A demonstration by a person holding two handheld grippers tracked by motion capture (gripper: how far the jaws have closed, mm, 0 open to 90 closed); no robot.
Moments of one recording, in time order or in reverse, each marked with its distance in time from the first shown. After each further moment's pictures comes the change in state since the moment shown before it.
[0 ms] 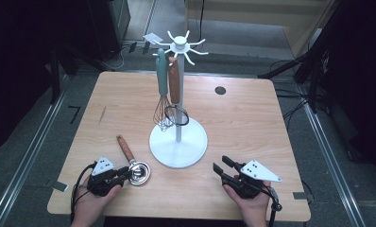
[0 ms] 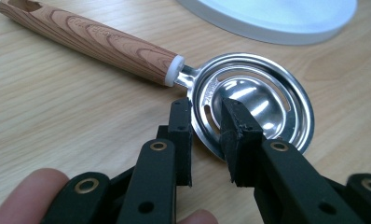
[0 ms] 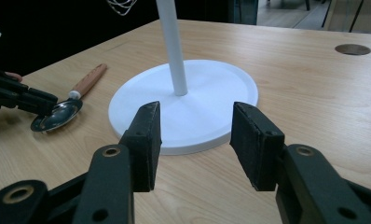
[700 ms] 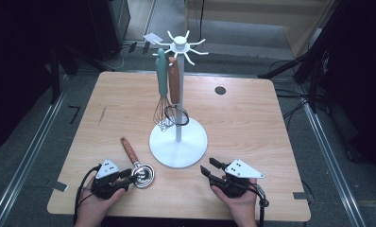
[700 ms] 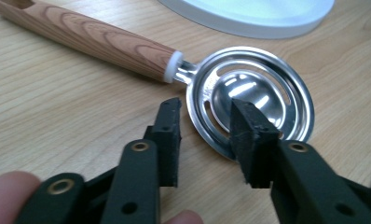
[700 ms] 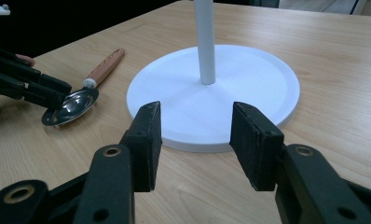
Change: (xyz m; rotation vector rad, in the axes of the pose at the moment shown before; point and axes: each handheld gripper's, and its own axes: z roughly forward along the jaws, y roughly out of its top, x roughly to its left) left arm -0.010 -0.003 0.003 0.000 -0.025 0.008; right arm 0.017 -0.006 0.028 0.060 0.057 -0.029
